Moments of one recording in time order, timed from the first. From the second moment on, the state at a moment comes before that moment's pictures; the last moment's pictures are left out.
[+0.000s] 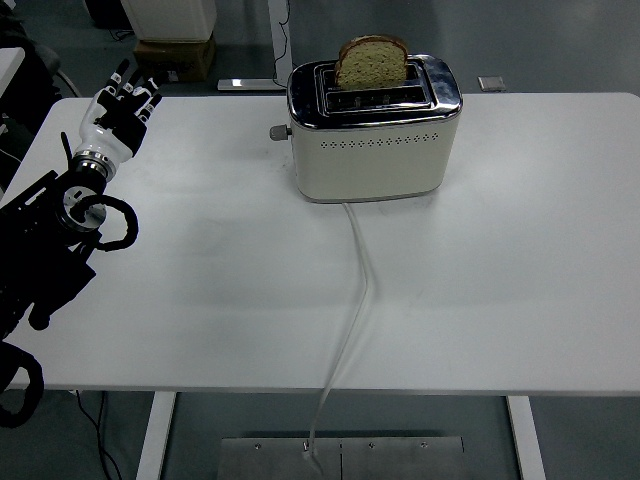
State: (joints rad) left arm -0.99 0.16 -0.65 -0.23 -0.18 -0.27 -0.26; right arm 0.00 0.00 0.42 0.16 -0.35 0.07 0.11
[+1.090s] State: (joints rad) left arm -1.03 0.17 -0.56 -0.24 -0.03 -0.28 -0.26; right arm 0.00 0.00 0.42 0.16 -0.35 0.07 0.11
